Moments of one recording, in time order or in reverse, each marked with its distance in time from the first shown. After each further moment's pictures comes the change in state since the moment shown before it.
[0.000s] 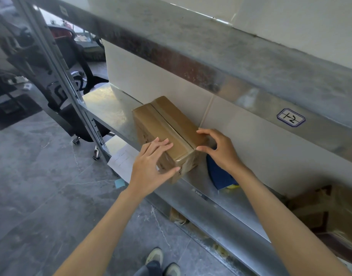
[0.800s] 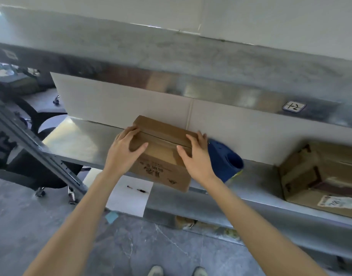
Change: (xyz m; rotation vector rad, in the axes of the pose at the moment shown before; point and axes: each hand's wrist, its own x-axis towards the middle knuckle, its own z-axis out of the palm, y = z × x) left_hand 0.129 -0.094 -0.053 -0.014 -0.279 0.012; right_hand 0.011 -0.067 0.092 -0.132 0.379 0.439
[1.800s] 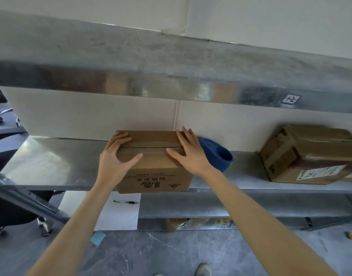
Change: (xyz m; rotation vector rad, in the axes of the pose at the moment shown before) left_hand 0.022 -0.030 0.005 -0.307 0.005 0.160; right_hand 0.018 -0.008 0.002 -0.201 -0.086 0.073
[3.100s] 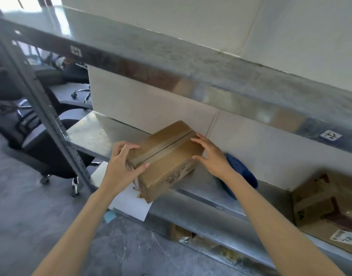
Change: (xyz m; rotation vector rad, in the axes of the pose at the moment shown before) left_hand -0.085 0.007 -0.039 0.097 0.138 -0.189; right_hand 0.032 0.006 -0.009 0.145 -0.166 -0.330
